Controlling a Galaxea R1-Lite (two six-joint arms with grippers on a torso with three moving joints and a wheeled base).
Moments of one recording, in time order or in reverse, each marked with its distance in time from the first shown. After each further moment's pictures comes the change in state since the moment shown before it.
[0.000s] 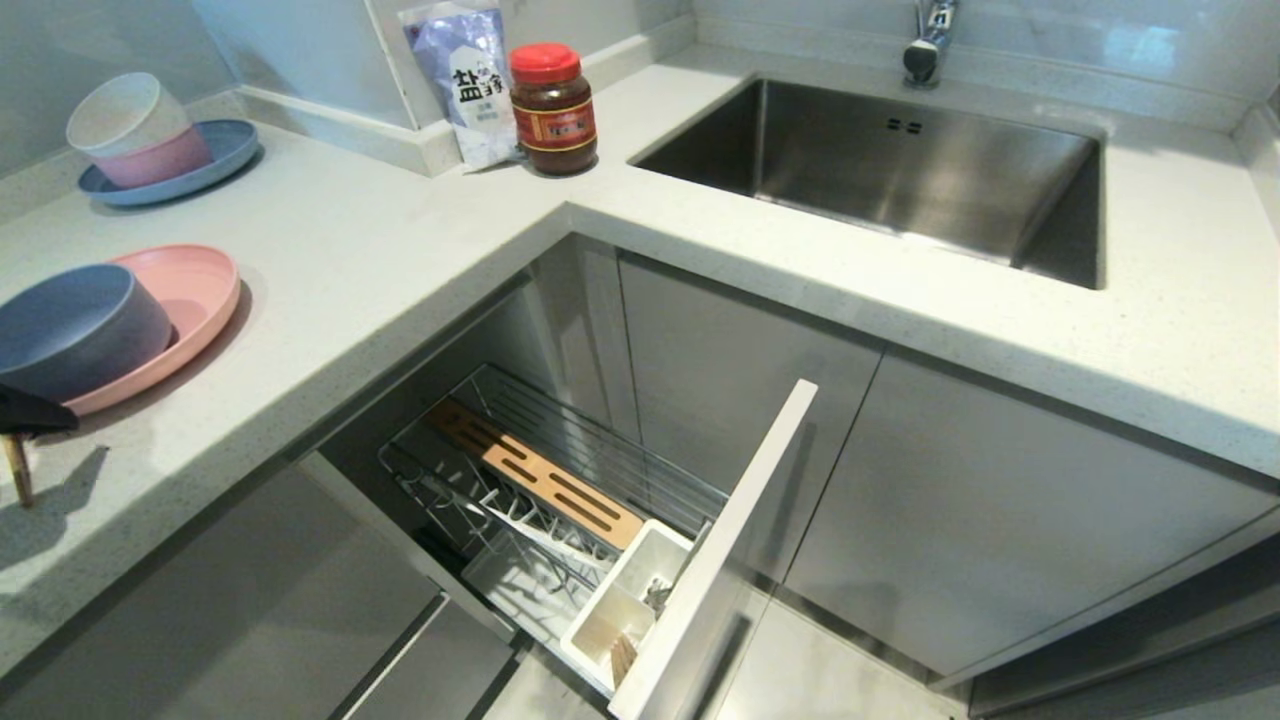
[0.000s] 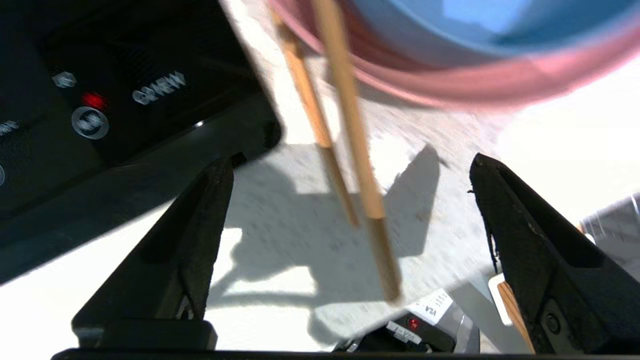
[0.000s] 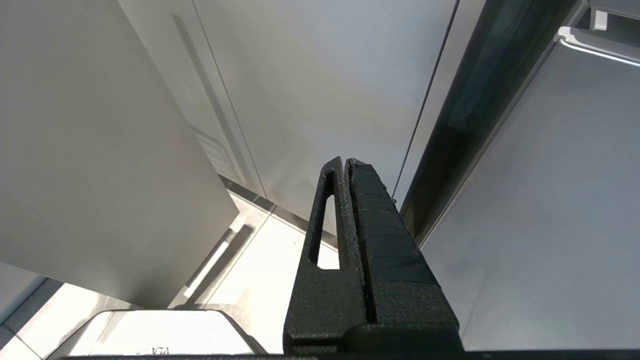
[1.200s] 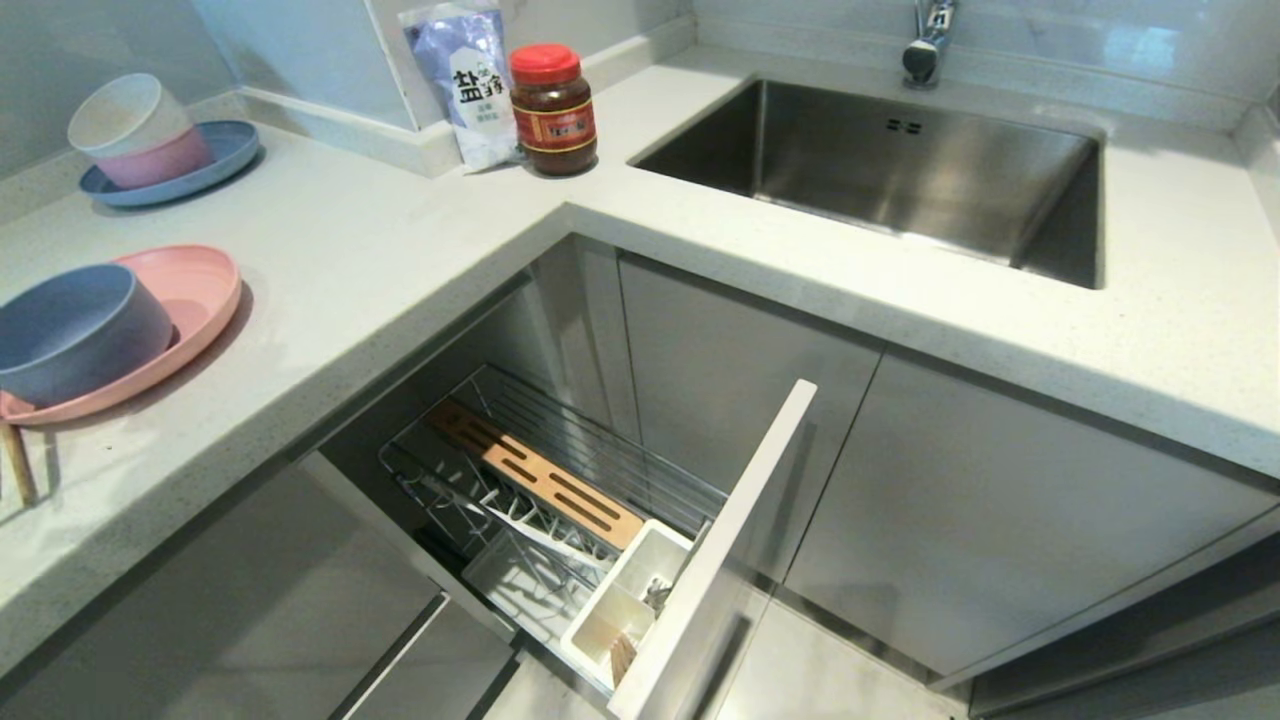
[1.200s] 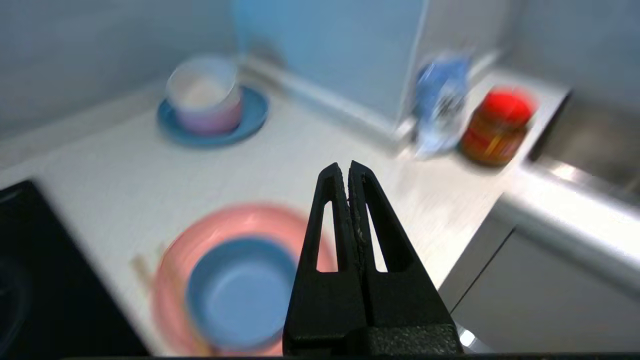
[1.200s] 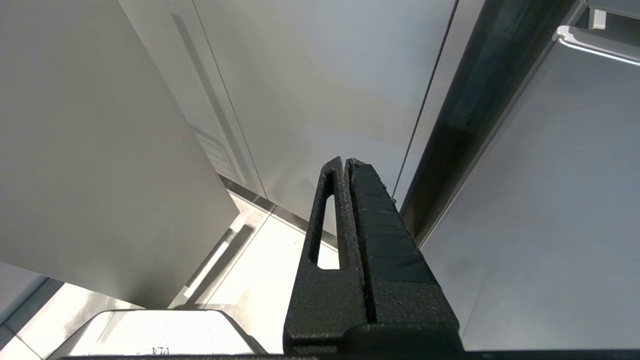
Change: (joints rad) left arm -0.462 -0.252 -0.066 -0.616 0.260 0.132; right arm 0.000 0.000 0.000 0.000 0.000 0.000
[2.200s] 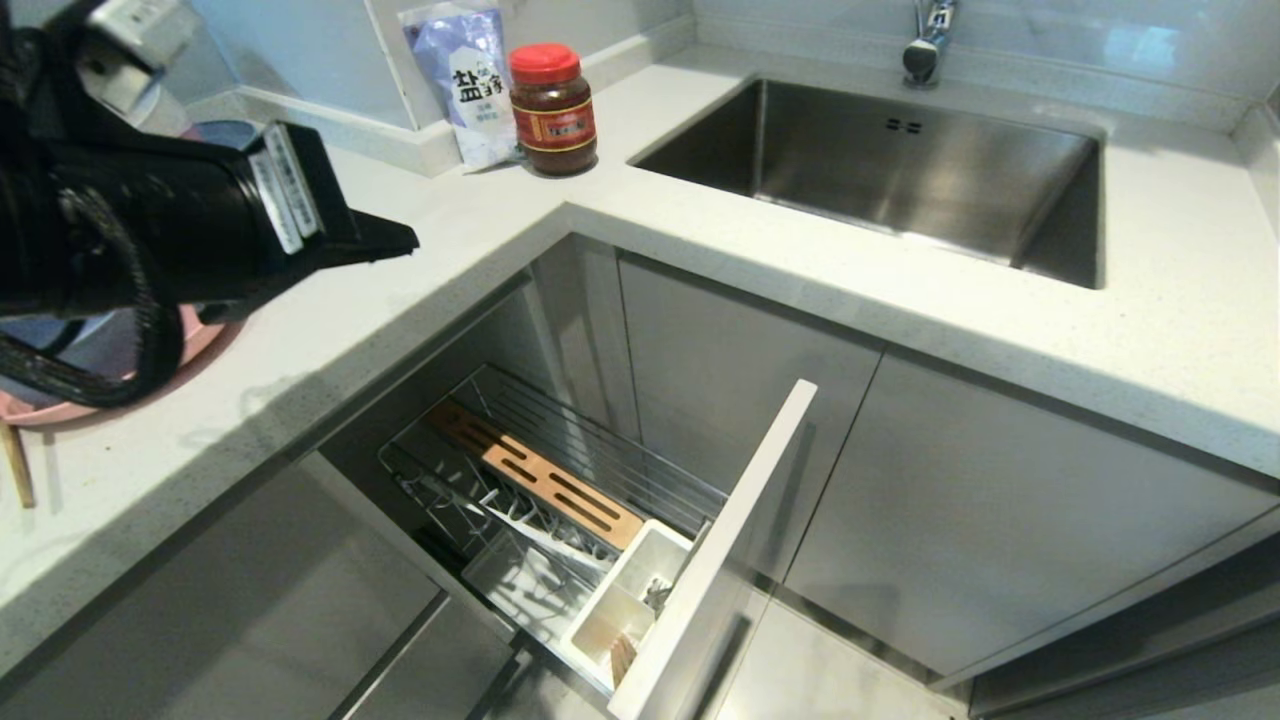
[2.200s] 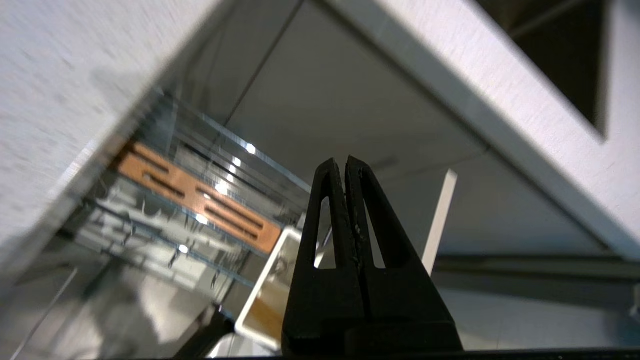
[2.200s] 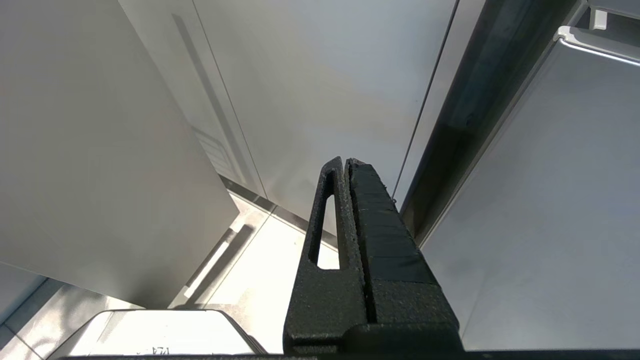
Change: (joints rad) left arm -0.579 0.377 -0.057 0.228 0.040 -0.412; right arm 0.001 0.000 0.000 0.000 0.000 0.000
